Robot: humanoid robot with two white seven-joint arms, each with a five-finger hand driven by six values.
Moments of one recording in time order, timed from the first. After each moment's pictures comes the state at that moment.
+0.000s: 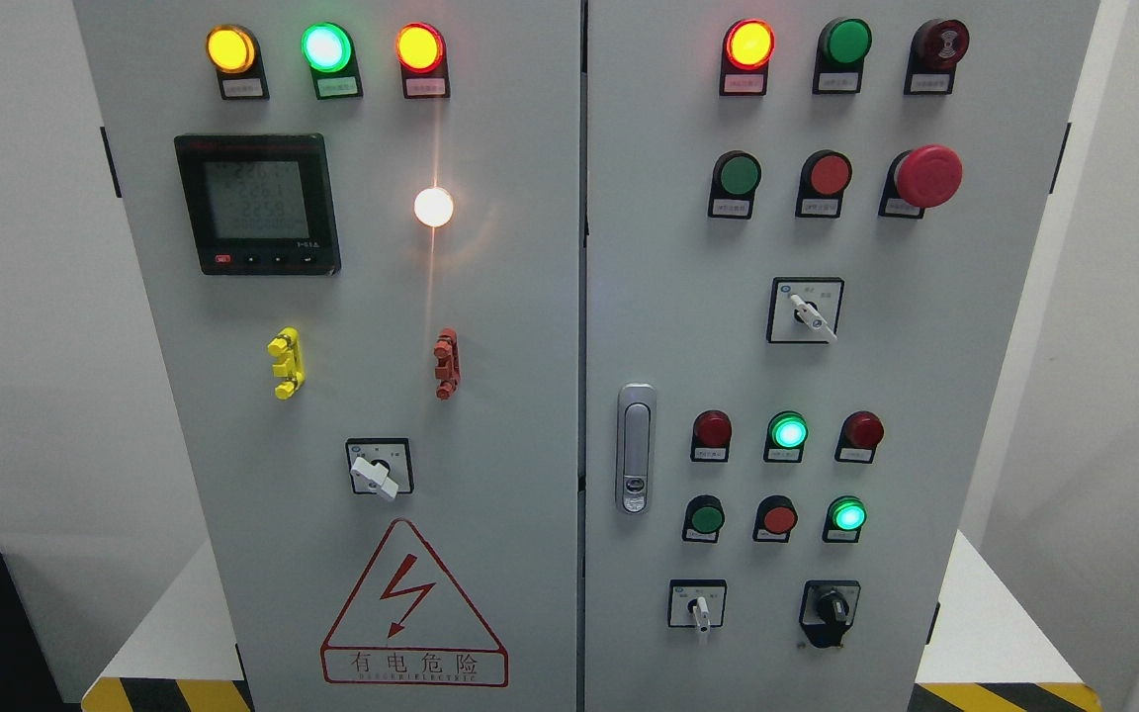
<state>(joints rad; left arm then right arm) 0.08 -0.09 -0.10 -0.09 0.08 -0.06 0.03 0.30 0.05 -0.02 -1.07 0.60 0.13 0.15</state>
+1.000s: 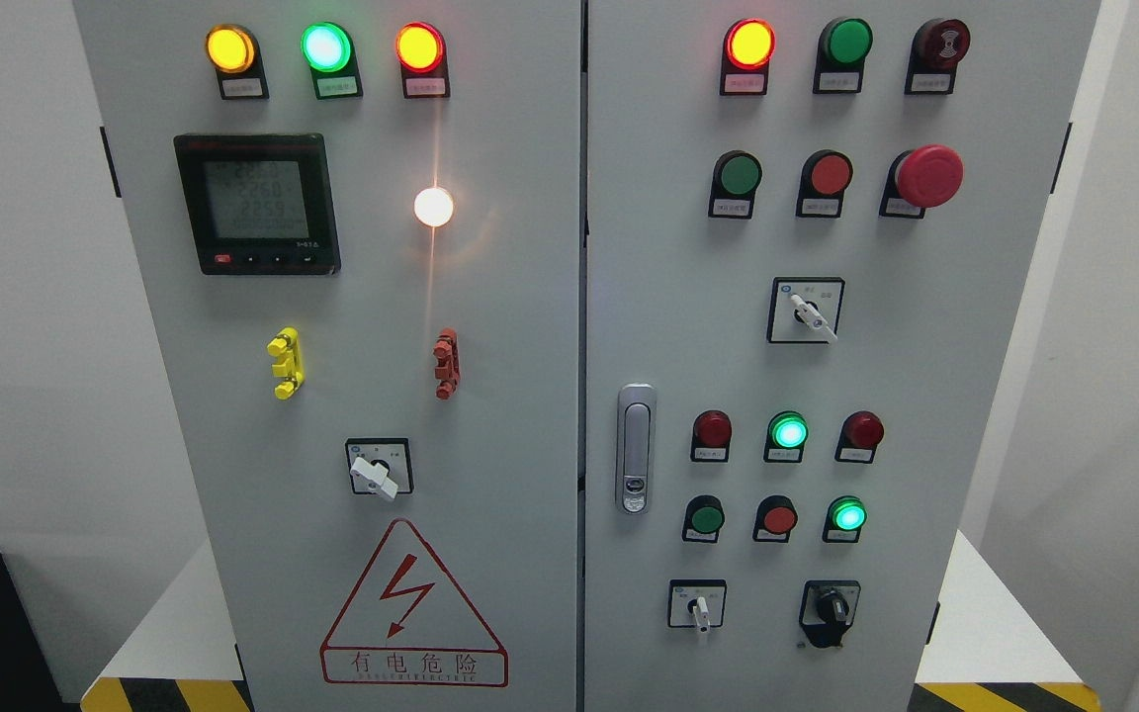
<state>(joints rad) 0.08 -0.09 -0.10 -0.09 0.08 -0.06 0.03 0.21 0.08 -0.03 -1.69 1.19 0.17 0.27</state>
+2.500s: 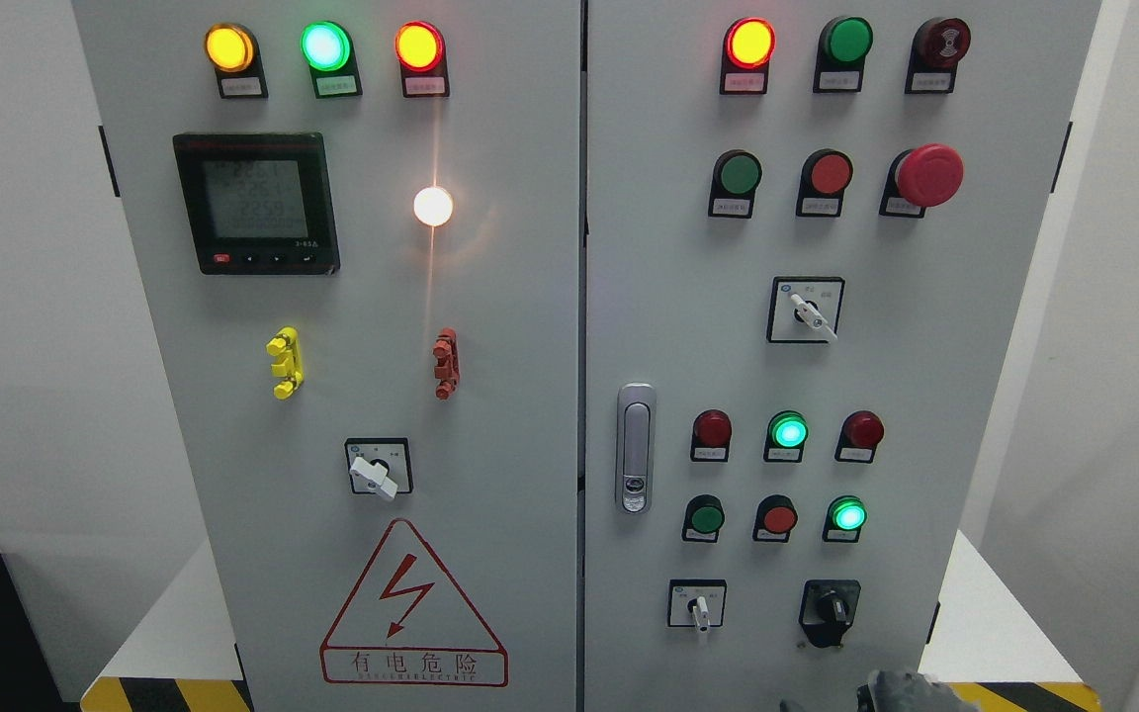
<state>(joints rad) 0.08 -0.09 -0.10 -0.09 0.08 -0.06 0.03 -0.15 0.12 -0.11 -1.85 1.40 0.21 0.45</state>
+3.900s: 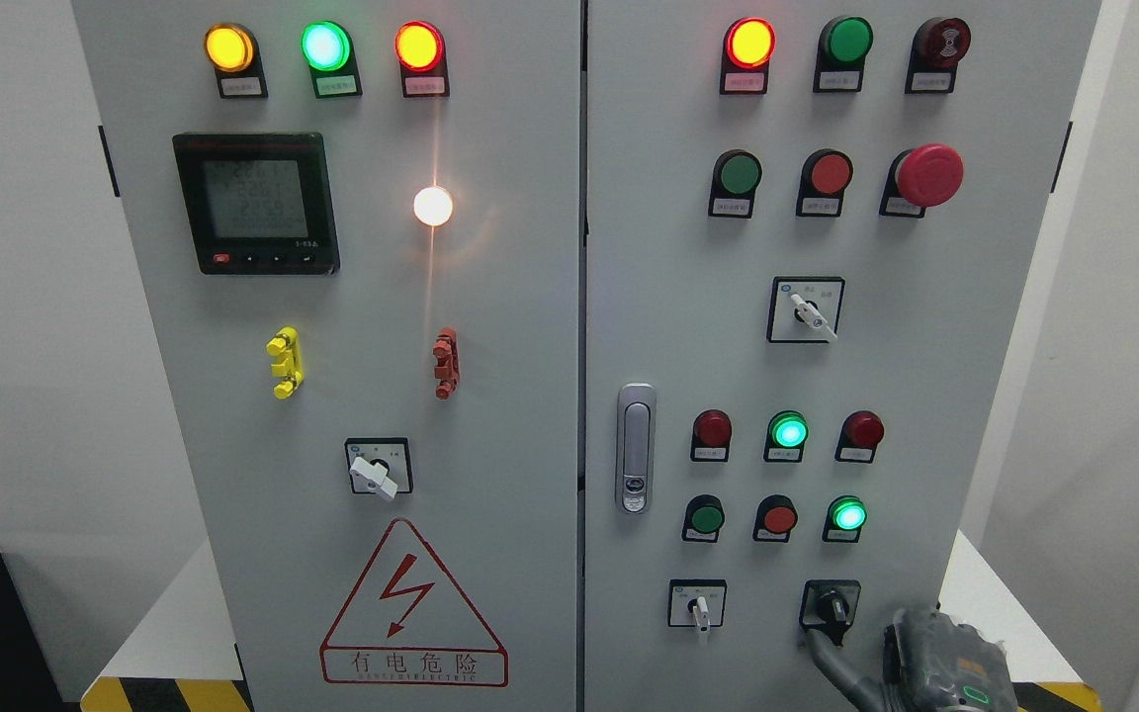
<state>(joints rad) 0.08 -0.09 -0.10 -0.09 0.08 -0.06 0.03 -0.29 0.12 -0.17 -1.70 1.45 0.23 0.40</state>
